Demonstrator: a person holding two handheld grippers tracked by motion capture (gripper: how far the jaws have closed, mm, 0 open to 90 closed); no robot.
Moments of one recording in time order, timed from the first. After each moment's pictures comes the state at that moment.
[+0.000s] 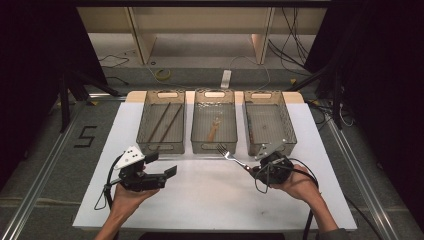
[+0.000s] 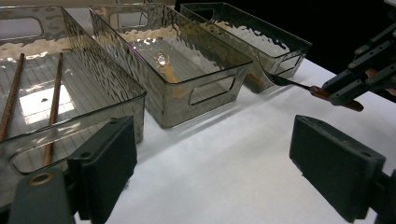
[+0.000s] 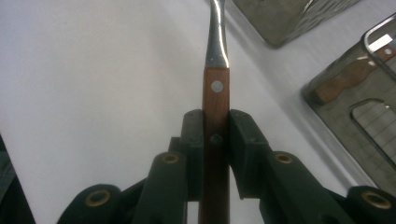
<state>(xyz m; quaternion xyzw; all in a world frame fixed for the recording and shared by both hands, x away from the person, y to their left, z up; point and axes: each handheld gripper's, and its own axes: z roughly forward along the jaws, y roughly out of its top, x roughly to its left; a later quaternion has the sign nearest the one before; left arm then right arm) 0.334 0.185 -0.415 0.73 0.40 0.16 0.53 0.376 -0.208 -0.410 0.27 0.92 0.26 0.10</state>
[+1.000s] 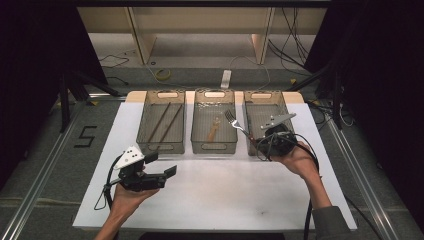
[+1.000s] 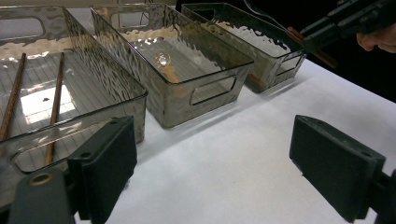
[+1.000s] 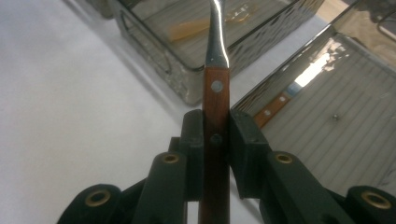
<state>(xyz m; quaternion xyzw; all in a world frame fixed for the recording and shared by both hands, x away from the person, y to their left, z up) 0.334 0.186 -0.415 0.73 0.40 0.16 0.53 0.428 -0.217 -0.375 0.33 0.88 0.31 0.16</state>
